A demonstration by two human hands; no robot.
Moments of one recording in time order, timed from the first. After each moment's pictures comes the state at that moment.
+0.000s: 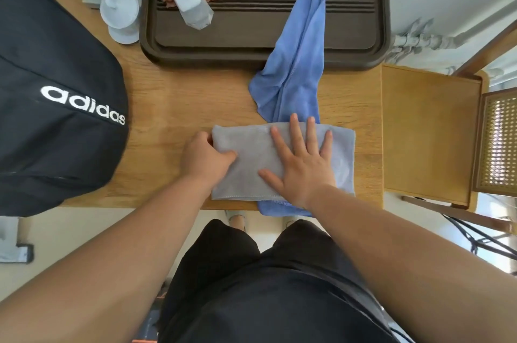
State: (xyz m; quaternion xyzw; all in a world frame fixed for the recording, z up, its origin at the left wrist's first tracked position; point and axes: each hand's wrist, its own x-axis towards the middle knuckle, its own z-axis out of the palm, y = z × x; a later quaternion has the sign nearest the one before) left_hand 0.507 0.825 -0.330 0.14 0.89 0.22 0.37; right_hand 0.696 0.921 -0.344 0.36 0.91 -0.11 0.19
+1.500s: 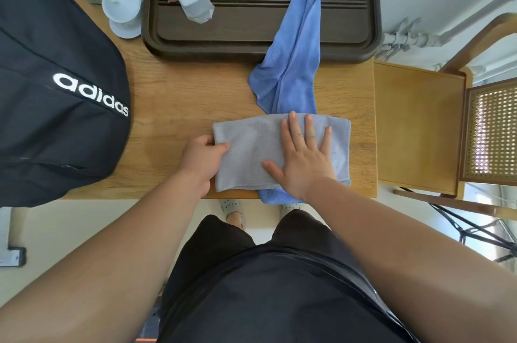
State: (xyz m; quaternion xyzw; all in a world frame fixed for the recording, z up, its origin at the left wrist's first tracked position) left_hand 0.513 0.809 -0.317 -0.02 0.78 0.40 0.49; right_hand 0.699 0.909 -0.333 0.38 0.89 -0.12 0.22
